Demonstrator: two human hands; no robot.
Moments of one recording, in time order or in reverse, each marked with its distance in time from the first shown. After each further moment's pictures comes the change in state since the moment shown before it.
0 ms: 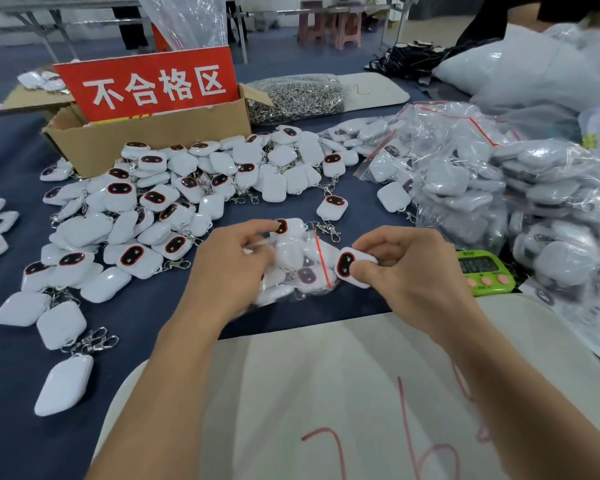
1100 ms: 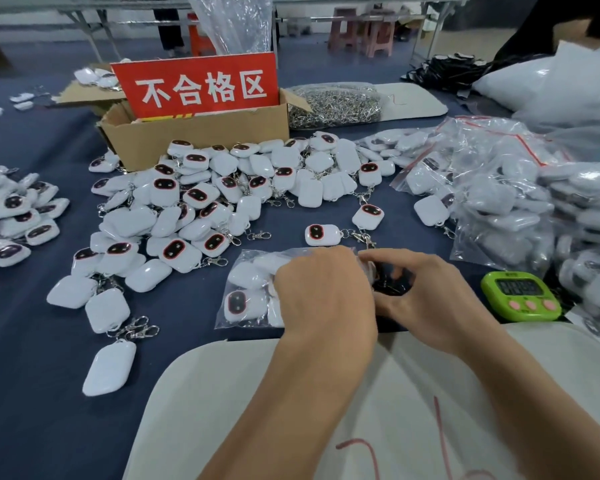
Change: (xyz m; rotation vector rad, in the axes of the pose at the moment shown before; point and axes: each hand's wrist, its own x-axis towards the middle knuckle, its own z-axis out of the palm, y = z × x) left_hand -0.032 0.073 0.035 0.868 -0.086 -0.068; right_hand 0.002 -0.006 0.013 -0.260 -0.185 -0.169
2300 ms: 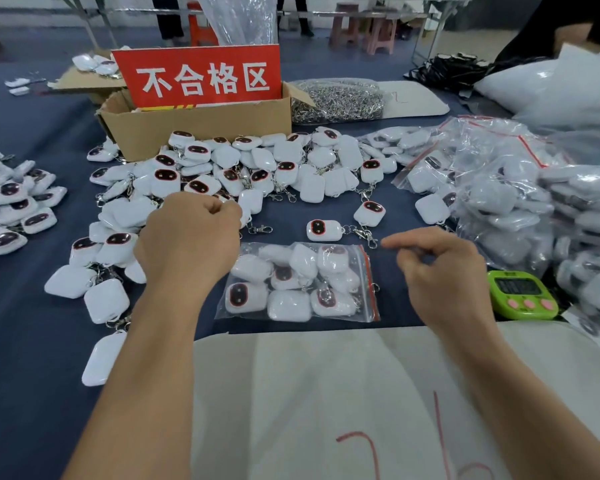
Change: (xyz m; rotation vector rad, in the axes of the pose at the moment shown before) left_hand 0.042 -0.121 -0.011 -0.533 0.392 -0.344; right_hand 0.011 0.002 0.010 0.208 0.394 0.096
